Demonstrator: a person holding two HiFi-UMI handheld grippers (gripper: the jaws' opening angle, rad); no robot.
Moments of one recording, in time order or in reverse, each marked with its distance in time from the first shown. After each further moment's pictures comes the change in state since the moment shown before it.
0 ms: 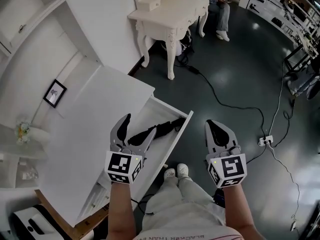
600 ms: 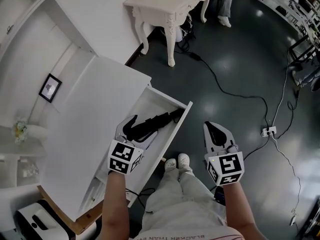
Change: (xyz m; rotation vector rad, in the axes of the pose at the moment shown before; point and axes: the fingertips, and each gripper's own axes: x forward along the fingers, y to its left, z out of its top) left arm 0.028 -0.026 -0.097 0.025 0.316 -0.178; right arm 0.005 -0.005 -0.068 0.072 0.143 0.046
